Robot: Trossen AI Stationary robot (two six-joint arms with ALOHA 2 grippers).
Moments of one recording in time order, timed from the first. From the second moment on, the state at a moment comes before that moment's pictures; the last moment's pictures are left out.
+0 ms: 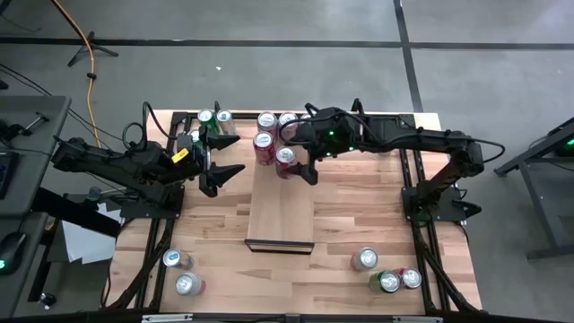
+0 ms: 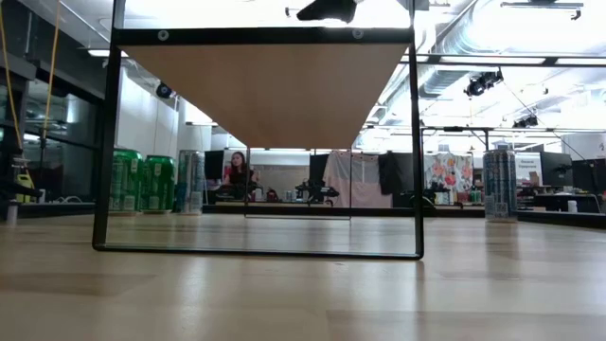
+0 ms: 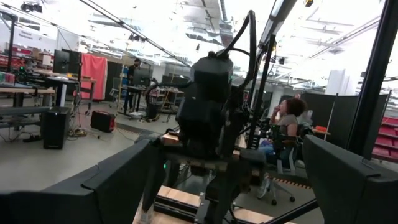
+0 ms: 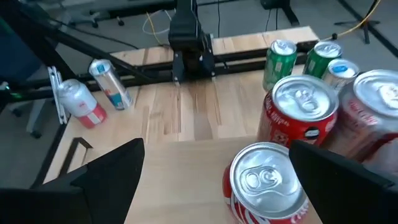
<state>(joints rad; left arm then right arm) -0.22 0.84 0.77 0.38 -0.46 -0.07 -0.11 1.59 1.62 -0.55 -0.13 0.06</state>
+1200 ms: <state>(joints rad) -0.22 0.84 0.77 0.36 -0.46 -0.08 -0.11 1.66 1.62 -0.56 -0.16 -0.09</state>
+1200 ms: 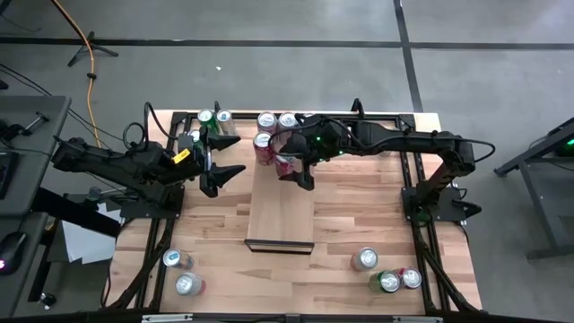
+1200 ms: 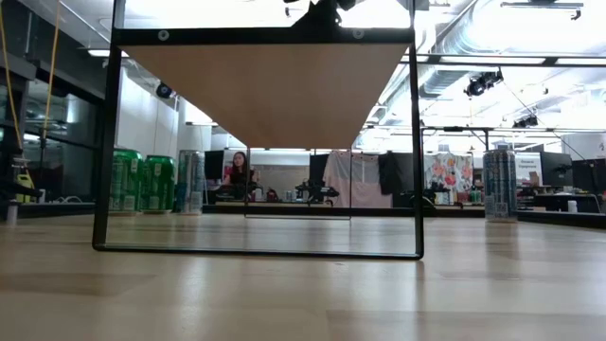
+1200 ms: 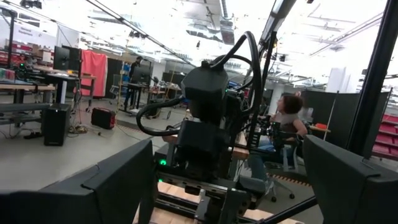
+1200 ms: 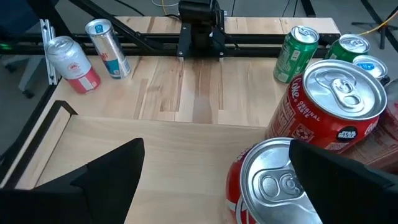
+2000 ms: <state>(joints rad) -0.22 0.84 0.77 0.36 -0.46 -0.08 -0.15 1.70 1.62 -0.62 -0.11 -0.11</state>
